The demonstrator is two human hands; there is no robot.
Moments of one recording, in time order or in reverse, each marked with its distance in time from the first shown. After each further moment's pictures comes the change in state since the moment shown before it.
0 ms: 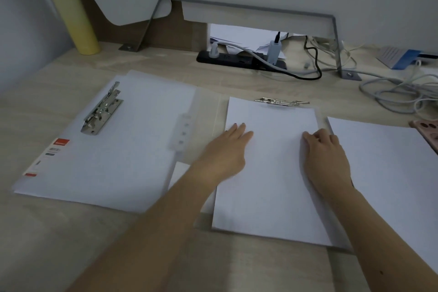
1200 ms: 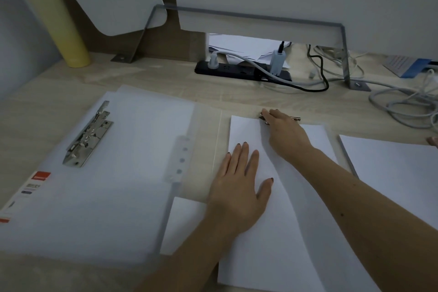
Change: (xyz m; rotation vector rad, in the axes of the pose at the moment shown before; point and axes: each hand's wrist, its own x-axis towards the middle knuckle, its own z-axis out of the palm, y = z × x) left_hand 0.013 0.000 0.048 0.111 0.250 -0.076; right_hand 0.104 -0.068 0.001 0.197 -0.165 -0.219
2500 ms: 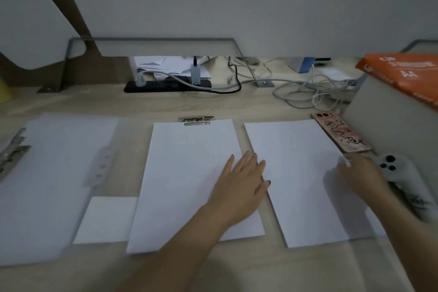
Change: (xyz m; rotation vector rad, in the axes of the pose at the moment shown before) left_hand -0.012 0.143 -0.001 -0.077 -0.199 0.413; right_hand -0.221 0.213 -0.059 0.251 0.152 0.883
